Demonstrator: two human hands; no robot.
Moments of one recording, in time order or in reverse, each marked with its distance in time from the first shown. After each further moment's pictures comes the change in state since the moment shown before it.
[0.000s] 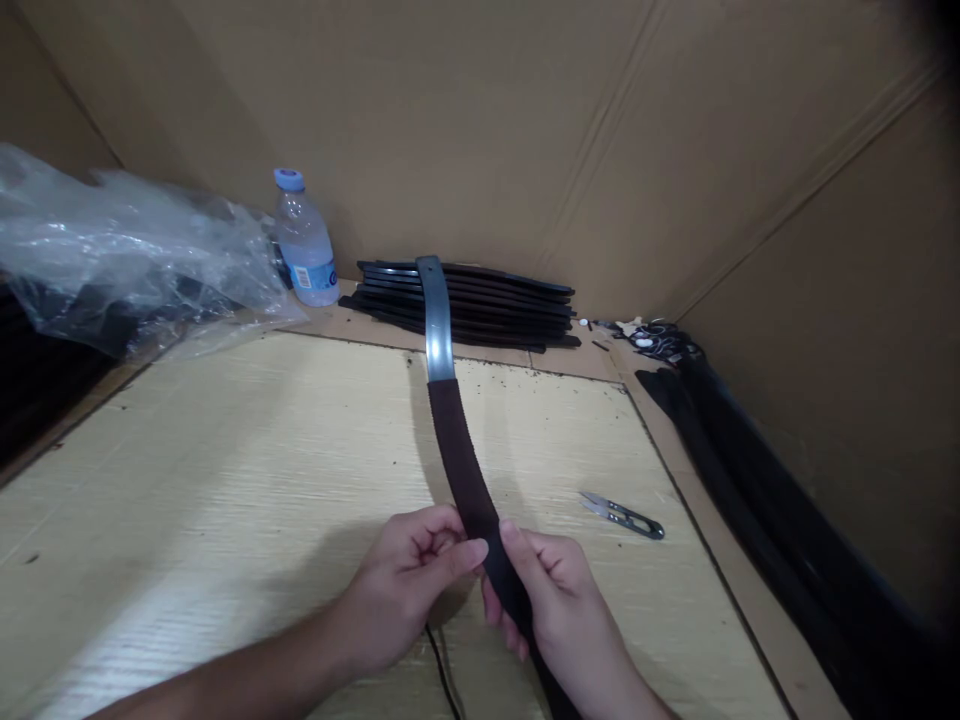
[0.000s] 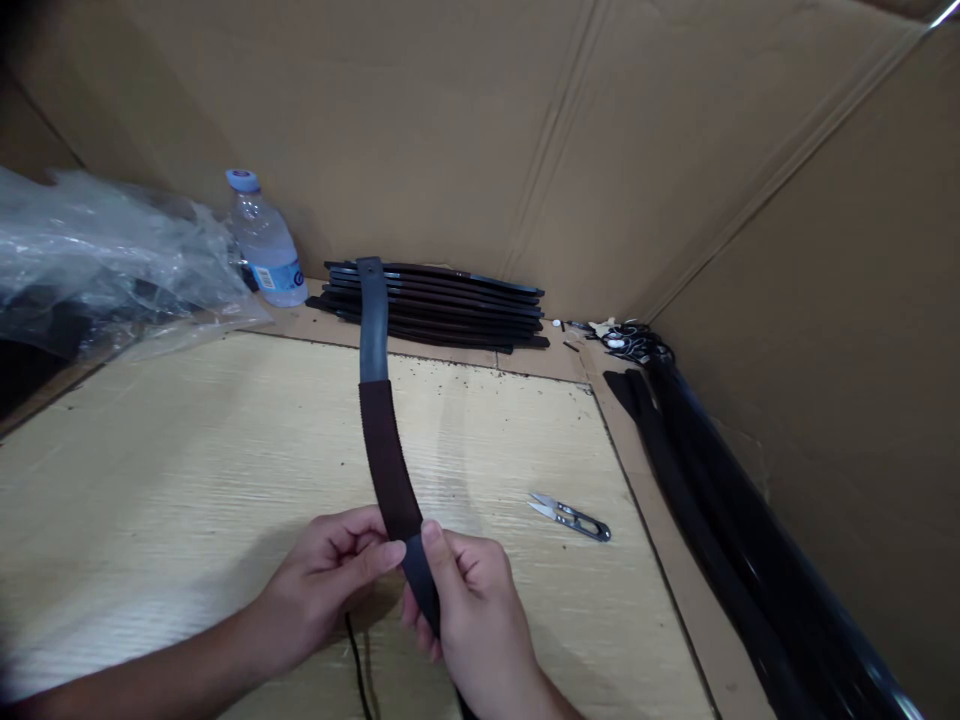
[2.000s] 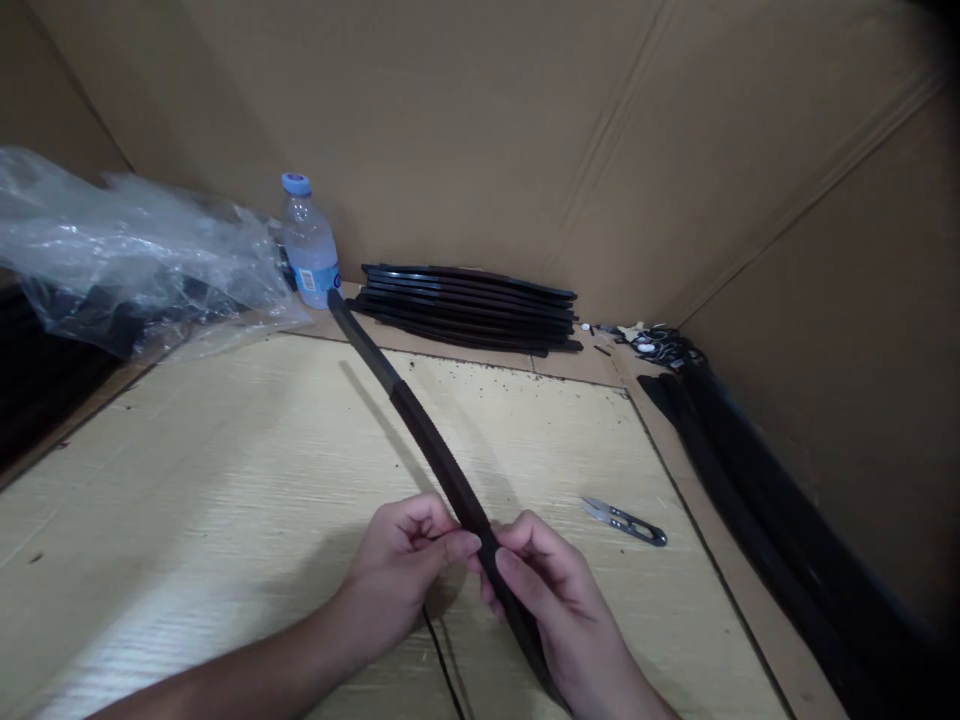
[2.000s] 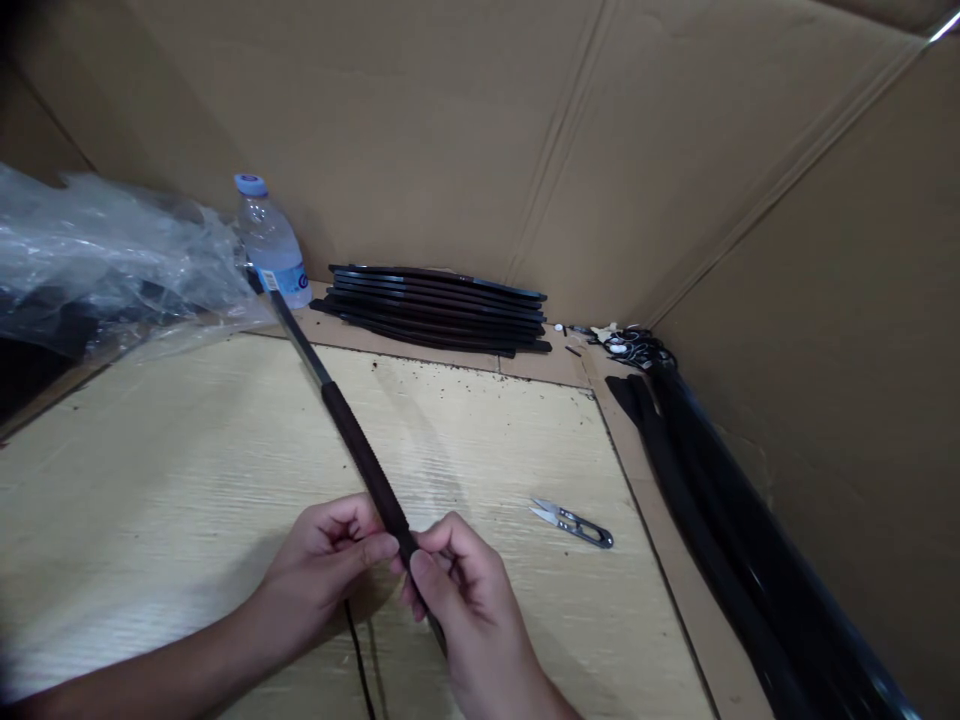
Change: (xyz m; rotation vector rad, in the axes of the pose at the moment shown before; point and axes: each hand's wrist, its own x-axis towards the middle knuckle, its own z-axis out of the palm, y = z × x) left_hand 0.005 -0.005 -0.005 -0.106 0.172 0.069; right_hand -0.005 -0.004 -0.001 0.233 -0.087 -0.177
